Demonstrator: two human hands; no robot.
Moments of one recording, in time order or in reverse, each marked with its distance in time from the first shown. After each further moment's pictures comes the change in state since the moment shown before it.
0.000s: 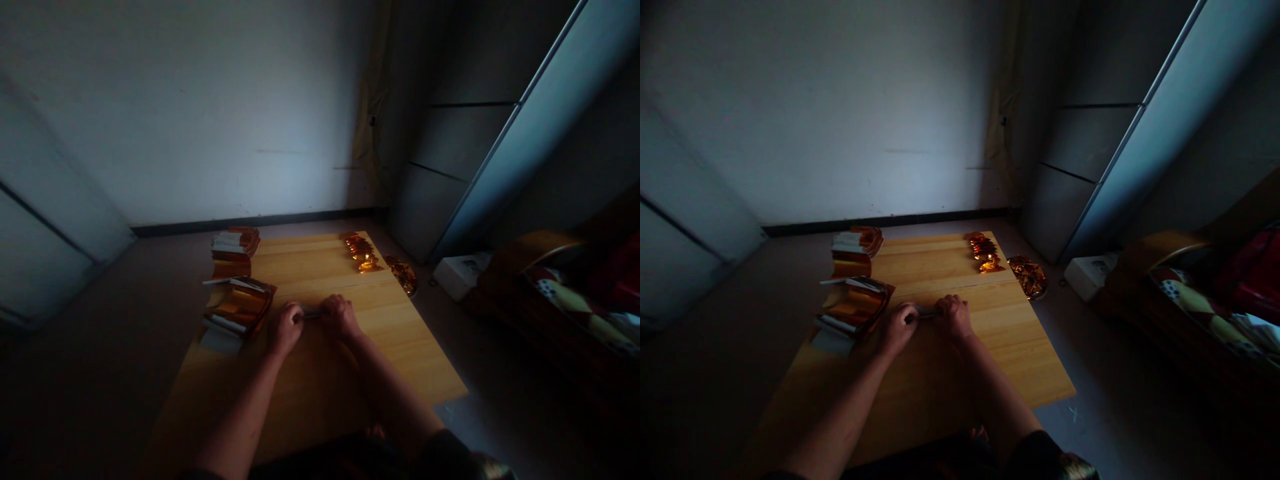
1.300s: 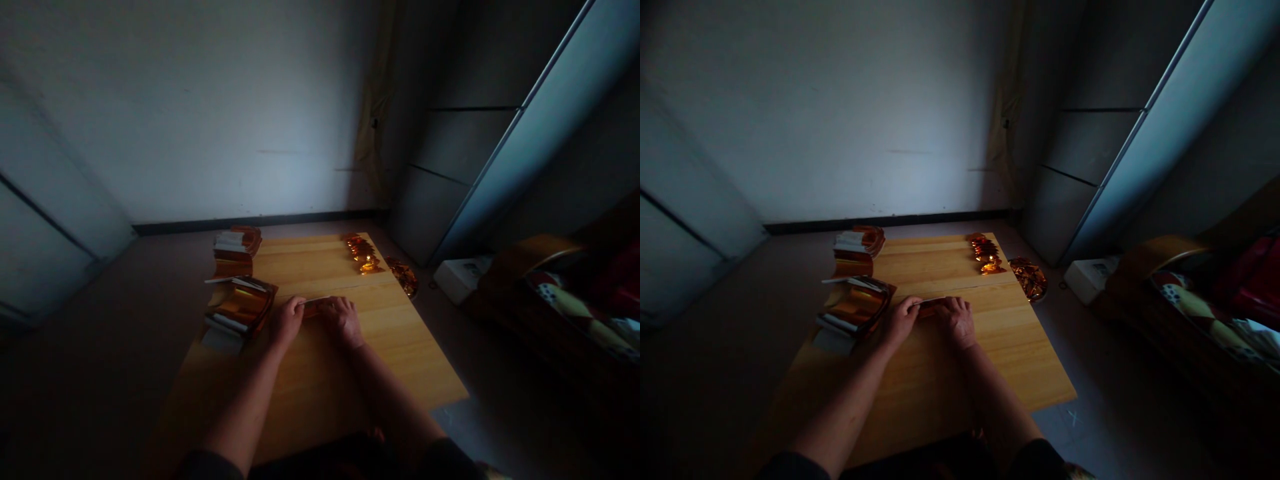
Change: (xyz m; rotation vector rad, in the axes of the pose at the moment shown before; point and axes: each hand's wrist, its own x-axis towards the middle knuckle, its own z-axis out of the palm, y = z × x) left_hand 0.018 -0.005 0.008 -0.032 -0.005 -0.135; right_hand -0.015 0.006 0.010 -0.093 0.249 -0.172
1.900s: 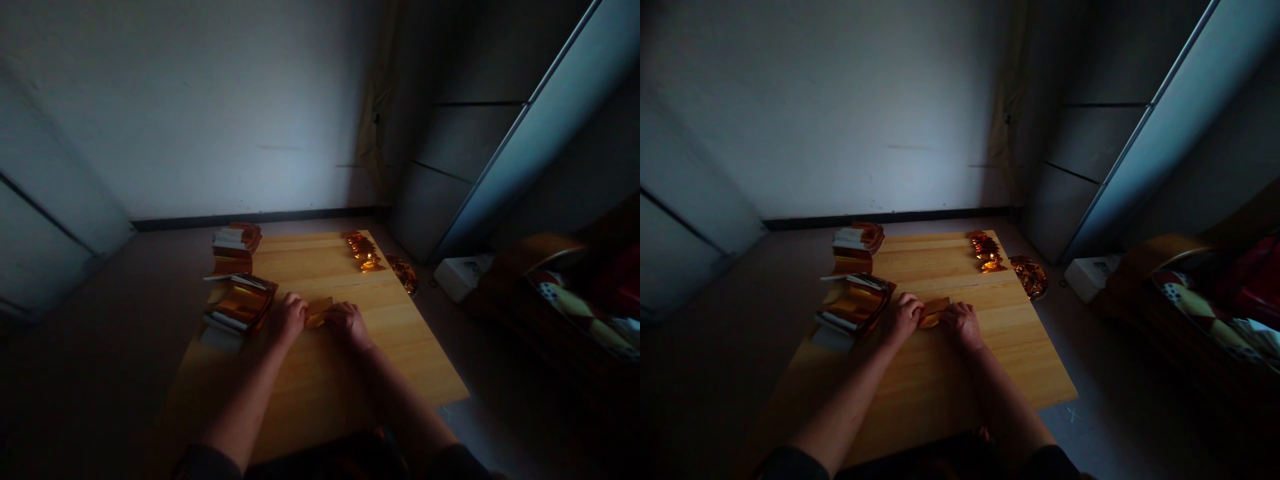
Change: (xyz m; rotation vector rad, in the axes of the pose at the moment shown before) left_hand -0.007 0.000 -0.001 0.270 0.002 0.229; right_hand -0.013 0.013 -0.005 0.082 -0.063 -0.070
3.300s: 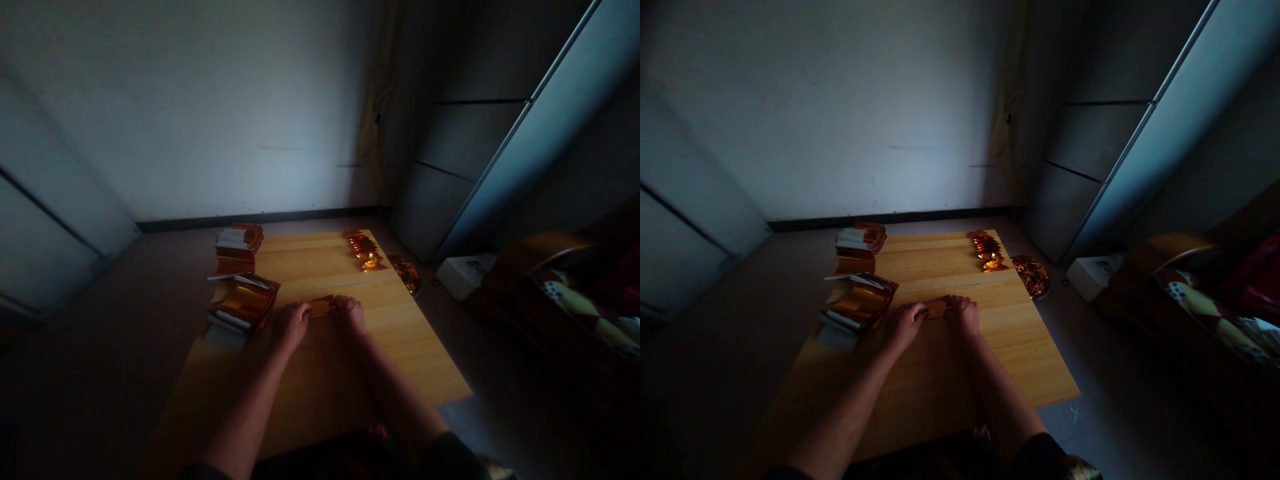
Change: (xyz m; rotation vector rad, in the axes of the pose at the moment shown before) left_hand -0.009 0.010 -0.009 -0.044 -0.142 -0.087; right_hand 0.025 -0.007 -0.002 -0.022 -0.069 0.379
